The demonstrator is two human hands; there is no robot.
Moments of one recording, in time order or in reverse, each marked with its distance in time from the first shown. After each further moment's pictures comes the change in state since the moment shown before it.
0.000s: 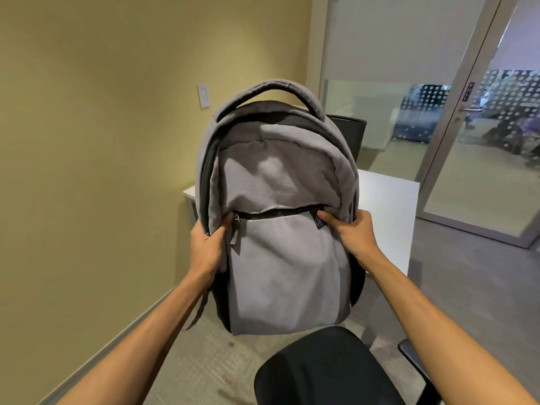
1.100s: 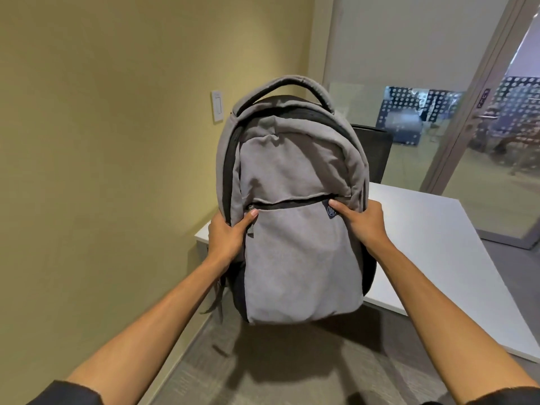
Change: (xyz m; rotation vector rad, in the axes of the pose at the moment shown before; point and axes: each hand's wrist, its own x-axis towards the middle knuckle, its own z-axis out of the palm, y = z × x) left_hand 0.436 -0.113 -0.091 0.072 -0.243 -0.037; right_hand 0.270 -0.003 0.326 -0.158 0.239 0.038
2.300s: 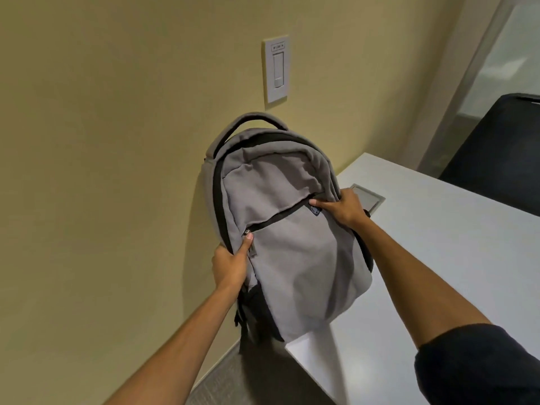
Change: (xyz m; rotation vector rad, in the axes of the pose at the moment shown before) left_hand 0.350 -0.213 0.034 0.163 0.522 -0.490; right_hand 0.429 0.119 0.387 -0.276 -0.654 -0.003
